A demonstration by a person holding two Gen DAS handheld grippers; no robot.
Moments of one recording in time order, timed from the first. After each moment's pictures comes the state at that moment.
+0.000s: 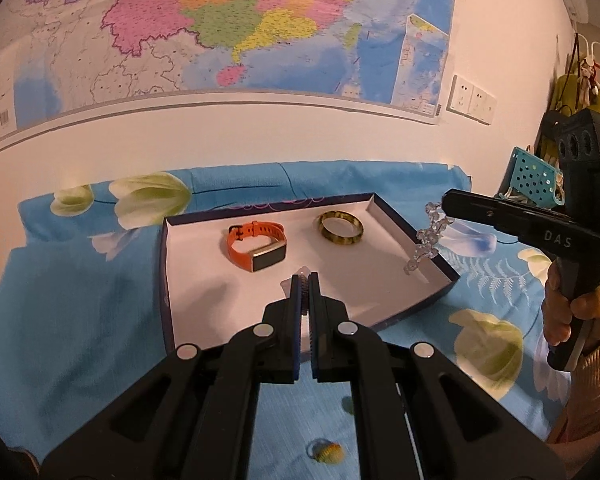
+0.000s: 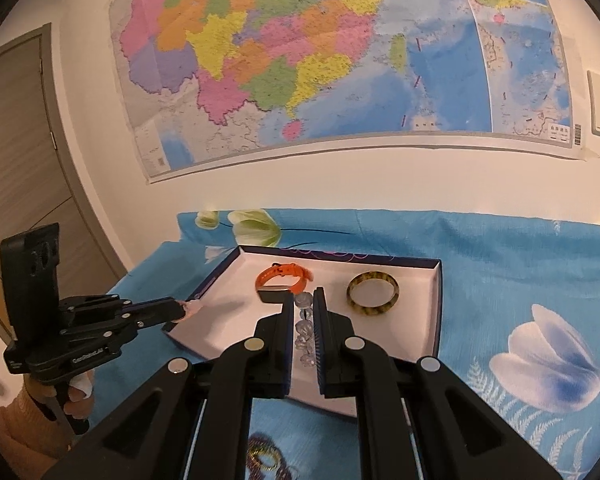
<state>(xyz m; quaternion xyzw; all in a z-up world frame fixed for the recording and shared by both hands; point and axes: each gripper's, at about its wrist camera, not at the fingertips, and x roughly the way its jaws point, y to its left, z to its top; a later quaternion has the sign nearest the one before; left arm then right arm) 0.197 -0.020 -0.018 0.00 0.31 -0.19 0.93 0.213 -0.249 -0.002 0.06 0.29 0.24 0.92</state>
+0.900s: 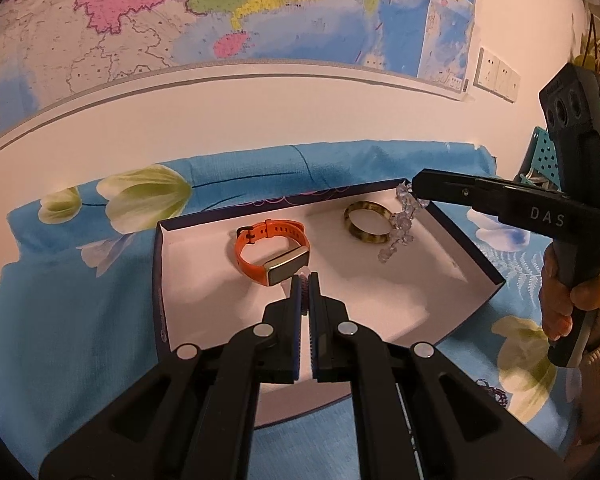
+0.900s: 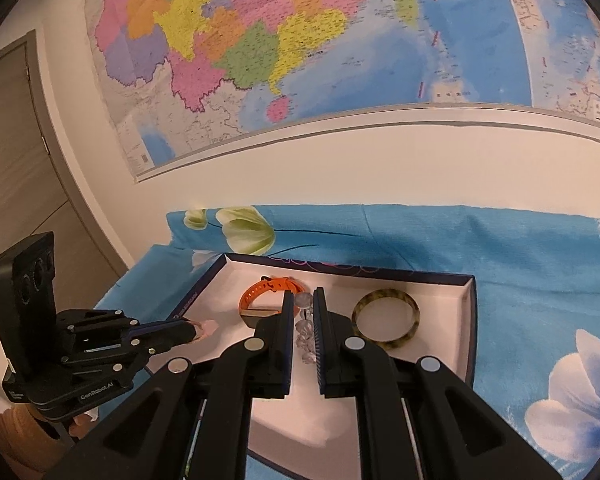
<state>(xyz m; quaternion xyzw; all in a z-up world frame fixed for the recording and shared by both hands) 0.251 -0.031 -0.038 0.03 0.35 -0.17 0.92 0.280 -0.230 -0.022 0.08 0.31 0.26 0.91</state>
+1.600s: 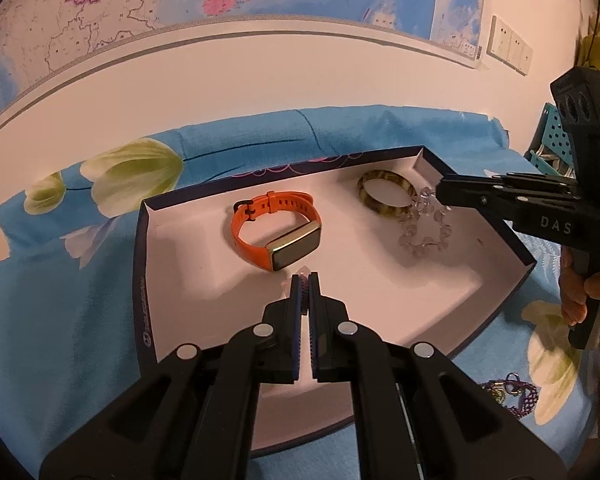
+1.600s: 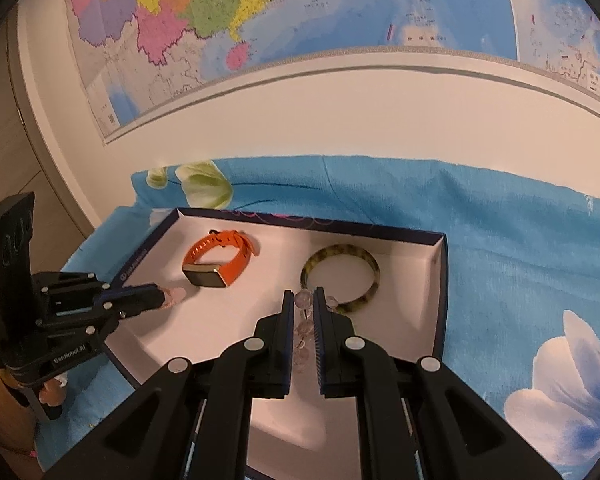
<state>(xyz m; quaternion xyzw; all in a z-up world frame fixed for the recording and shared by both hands) 0.276 -0.038 -0.066 0.05 0.39 -0.16 0.90 0.293 -0.241 -0.055 0.03 0.37 0.22 0.90</state>
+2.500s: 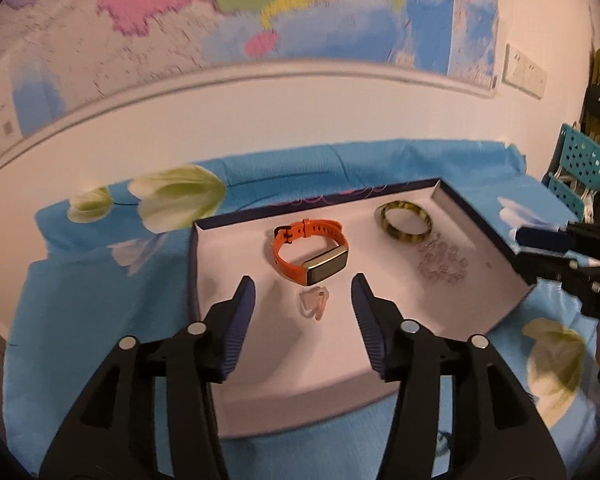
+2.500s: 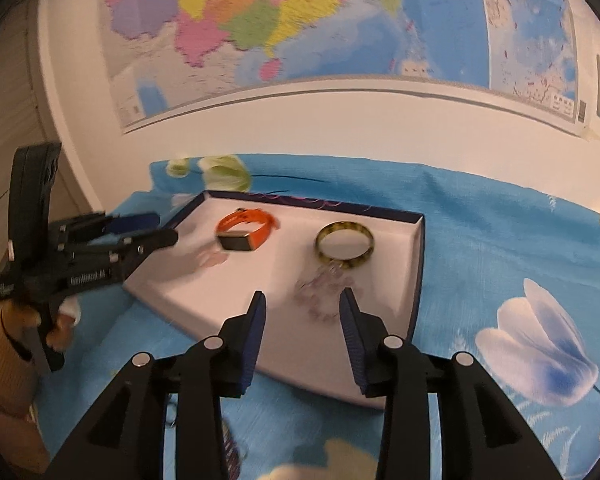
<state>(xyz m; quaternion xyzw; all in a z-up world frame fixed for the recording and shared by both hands) 0.245 -0.021 -0.034 0.05 0.34 -0.12 0.93 0.217 -0.254 -0.031 0.00 0.35 0.23 0.91</state>
